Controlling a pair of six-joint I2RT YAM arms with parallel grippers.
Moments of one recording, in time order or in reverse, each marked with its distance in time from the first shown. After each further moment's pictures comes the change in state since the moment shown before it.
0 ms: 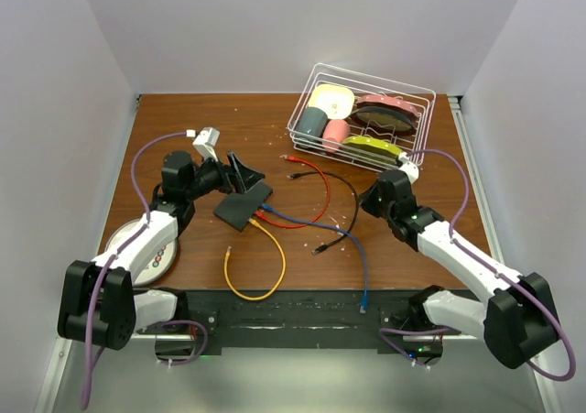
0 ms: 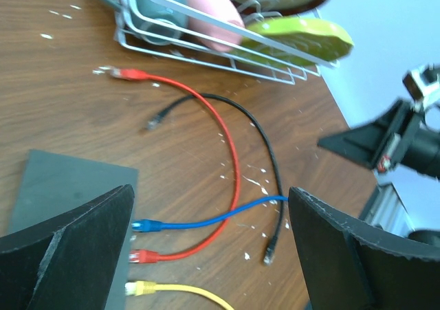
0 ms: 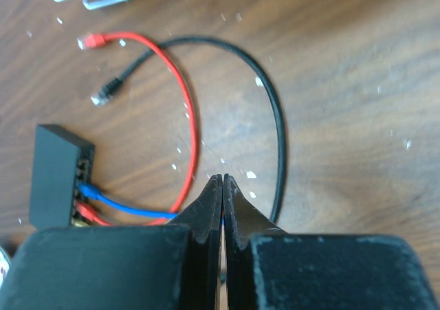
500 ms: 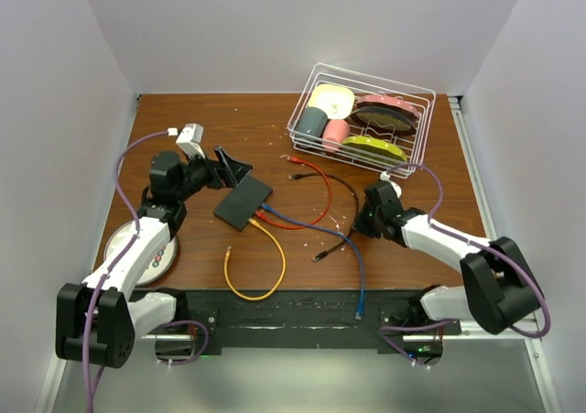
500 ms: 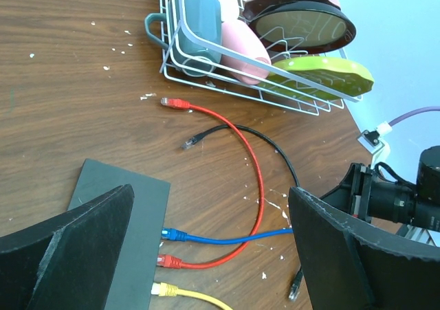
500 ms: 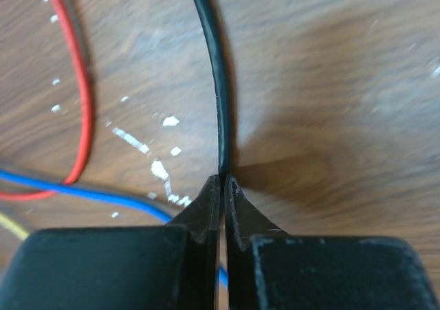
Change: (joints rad) left arm 0.033 -0.102 0.016 -0.081 -0.114 0.024; right arm -0.003 0.233 -0.048 -0.028 -0.154 -0.030
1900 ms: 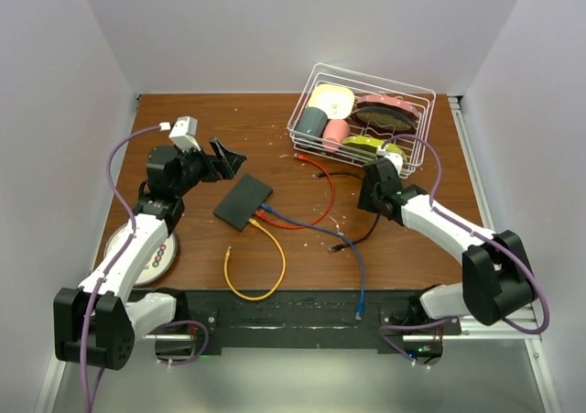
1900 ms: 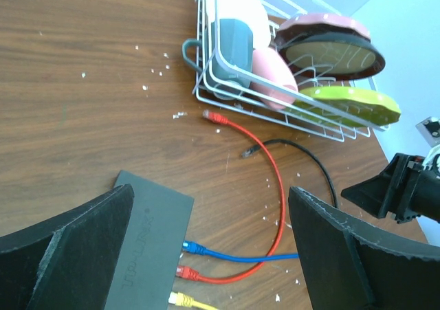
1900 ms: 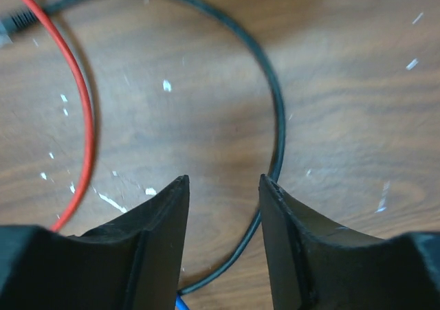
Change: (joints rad) left arm 0.000 -0.014 0.066 -0.084 -0.126 0.020; right arm -0.026 0.029 0.237 -0.158 0.255 -0.304
